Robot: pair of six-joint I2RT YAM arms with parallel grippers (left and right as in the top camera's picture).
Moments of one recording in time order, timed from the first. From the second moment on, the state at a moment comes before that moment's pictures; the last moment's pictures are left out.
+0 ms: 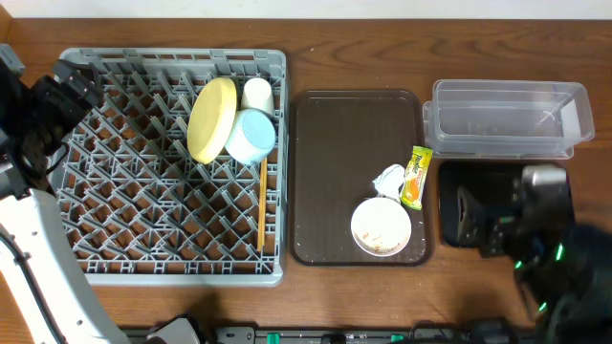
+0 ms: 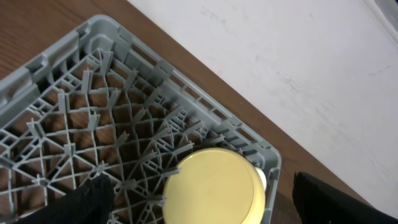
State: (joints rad) left arm 0.54 1.36 1.51 -0.81 0.44 -0.38; right arm 0.13 0.65 1.03 -0.93 -0.03 0.08
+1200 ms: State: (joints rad) left arm 0.54 1.36 1.51 -0.81 0.44 -0.38; right arm 0.38 1.49 1.16 -0.81 -0.07 0.58
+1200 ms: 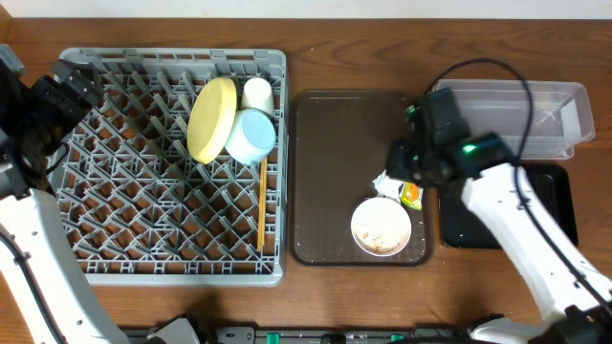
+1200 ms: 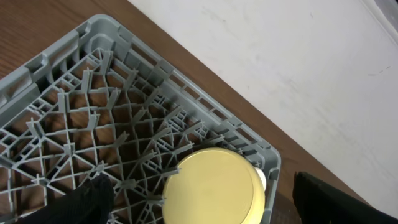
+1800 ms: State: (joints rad) left arm 0.54 1.36 1.51 -0.81 0.44 -0.38; right arm 0.40 1.70 0.95 -0.52 0.15 0.63
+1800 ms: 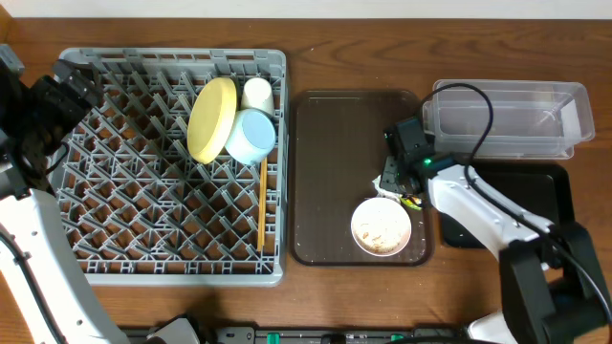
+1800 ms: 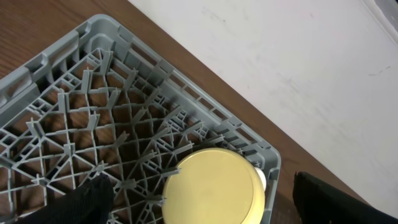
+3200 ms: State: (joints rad) left arm 0.54 1.36 1.51 -0.81 0.44 -0.38; right arm 0.43 1.59 1.01 -0.52 0.11 0.61
